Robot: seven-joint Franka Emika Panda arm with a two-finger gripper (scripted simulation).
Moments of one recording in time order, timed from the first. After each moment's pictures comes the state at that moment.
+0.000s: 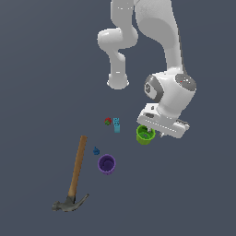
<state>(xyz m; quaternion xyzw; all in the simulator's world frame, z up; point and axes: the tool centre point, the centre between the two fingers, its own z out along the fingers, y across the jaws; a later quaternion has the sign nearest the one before) -0.003 0.180 0.108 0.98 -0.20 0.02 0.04</state>
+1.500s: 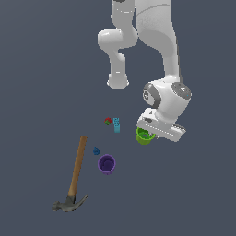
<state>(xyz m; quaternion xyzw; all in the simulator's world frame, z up) -0.005 0.182 0.074 0.98 -0.21 0.02 0.04</state>
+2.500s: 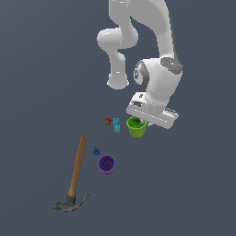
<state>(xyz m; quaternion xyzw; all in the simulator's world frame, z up) -0.028 0.130 0.147 0.98 -0.21 0.02 0.04</state>
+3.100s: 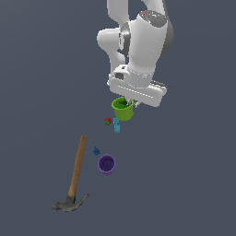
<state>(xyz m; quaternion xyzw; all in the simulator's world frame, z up) -0.057 0.060 0.248 0.98 -0.21 0.02 0.04</state>
